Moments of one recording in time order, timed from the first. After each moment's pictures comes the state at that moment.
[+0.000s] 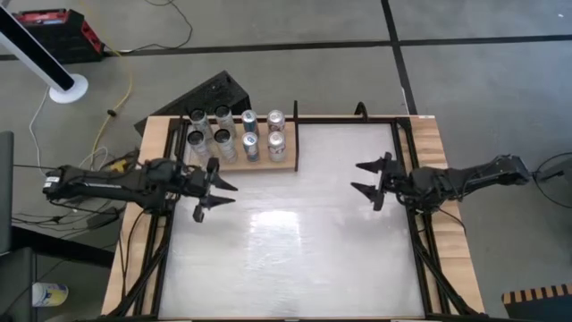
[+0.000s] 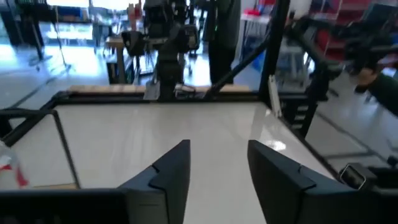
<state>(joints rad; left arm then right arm) 0.03 0.60 0.41 0.20 0.16 -0.05 0.20 0.45 0.33 0.01 0.52 0.24</state>
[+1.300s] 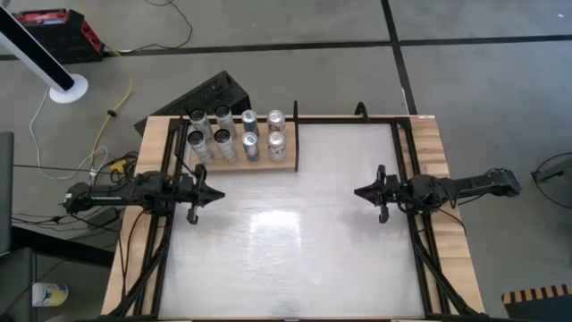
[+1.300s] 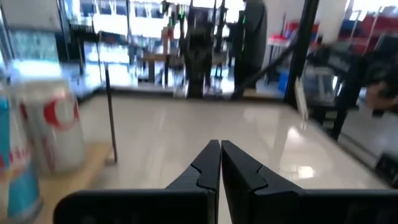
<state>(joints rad) 0.02 0.02 0.01 0.12 0.03 -0.07 0.14 0.14 0.01 0.06 0.25 0.15</state>
